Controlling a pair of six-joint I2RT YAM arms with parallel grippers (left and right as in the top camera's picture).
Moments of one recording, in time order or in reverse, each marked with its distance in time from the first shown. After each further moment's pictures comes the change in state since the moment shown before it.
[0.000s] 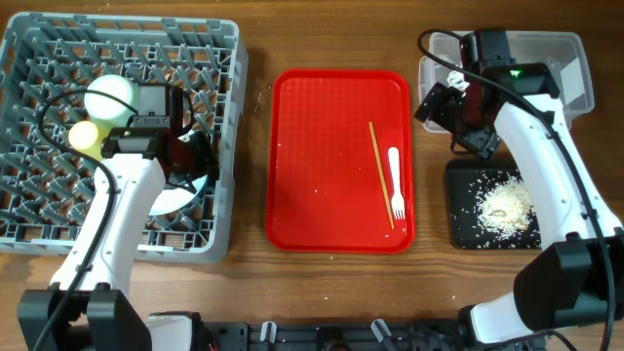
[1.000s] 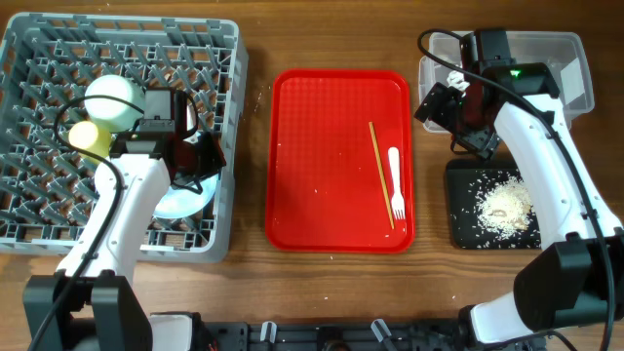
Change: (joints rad) left arm -0.011 0.029 -0.055 0.101 0.098 0.000; right arm 0.000 0.000 0.000 -0.001 -0.001 0.000
